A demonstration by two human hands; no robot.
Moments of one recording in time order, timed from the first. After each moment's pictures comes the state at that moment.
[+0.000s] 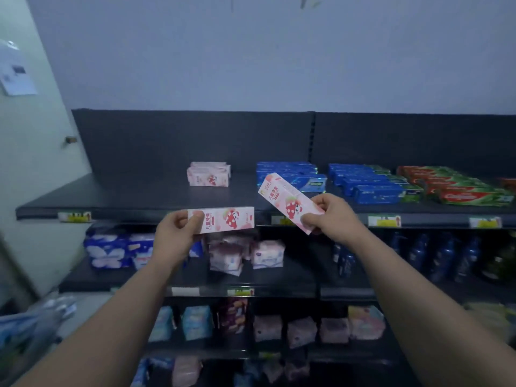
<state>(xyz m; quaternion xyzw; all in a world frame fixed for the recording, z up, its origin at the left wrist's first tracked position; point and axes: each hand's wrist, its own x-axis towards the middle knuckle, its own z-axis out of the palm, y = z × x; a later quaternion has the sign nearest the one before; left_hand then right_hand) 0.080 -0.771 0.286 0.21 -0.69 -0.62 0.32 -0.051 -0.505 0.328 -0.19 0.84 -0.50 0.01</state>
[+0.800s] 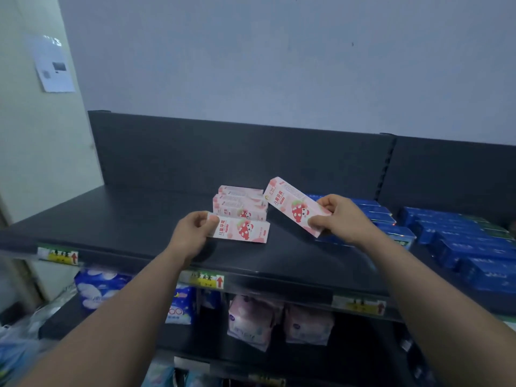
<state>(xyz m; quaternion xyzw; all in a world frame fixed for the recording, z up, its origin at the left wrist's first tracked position) -0.100 -0.943 0.277 0.25 -0.76 -0.54 0.28 -0.246 -0.680 0.342 -0.26 0.84 -0.46 0.07</state>
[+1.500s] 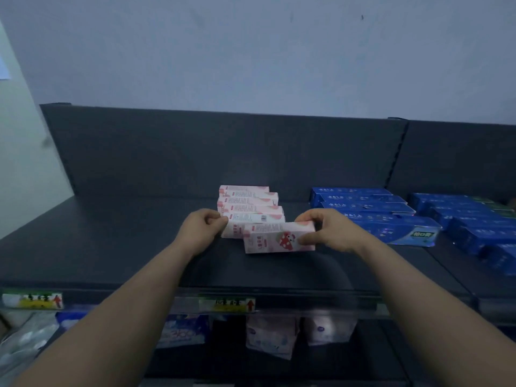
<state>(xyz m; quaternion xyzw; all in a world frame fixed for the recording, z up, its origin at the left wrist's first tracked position) -0.143 -1.013 0.282 0.21 -0.86 -0.43 0.19 -0.244 -0.749 0.313 -0.27 0.86 -0.40 0.13</state>
